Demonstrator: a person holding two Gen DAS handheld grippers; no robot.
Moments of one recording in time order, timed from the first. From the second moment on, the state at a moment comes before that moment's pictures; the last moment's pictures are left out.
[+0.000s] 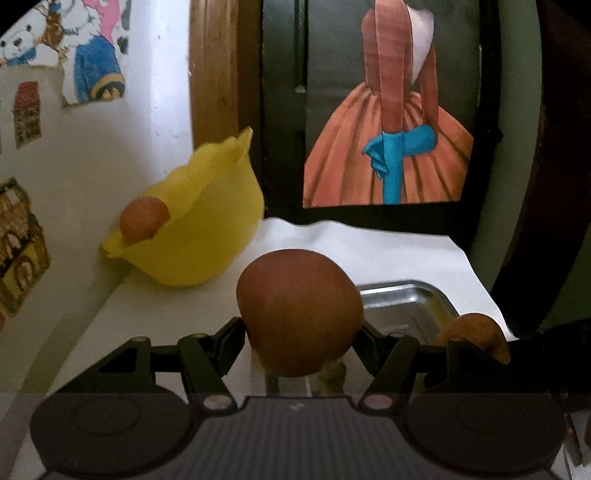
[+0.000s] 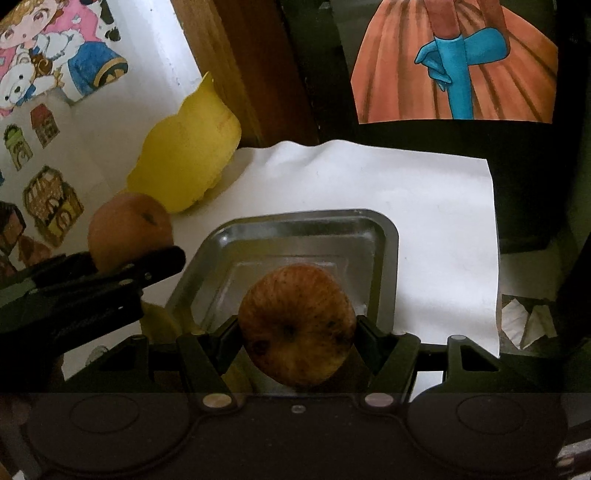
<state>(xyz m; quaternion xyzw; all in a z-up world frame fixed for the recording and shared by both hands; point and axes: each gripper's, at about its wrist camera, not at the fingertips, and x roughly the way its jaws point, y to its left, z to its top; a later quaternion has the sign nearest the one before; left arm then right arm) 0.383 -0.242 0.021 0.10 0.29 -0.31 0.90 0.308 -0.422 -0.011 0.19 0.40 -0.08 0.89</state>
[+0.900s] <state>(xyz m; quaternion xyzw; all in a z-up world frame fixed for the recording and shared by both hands) 0.367 -0.252 0.013 0.11 0.30 -0.29 0.90 0.300 -0.418 -0.018 0.17 0.41 -0.06 0.90</state>
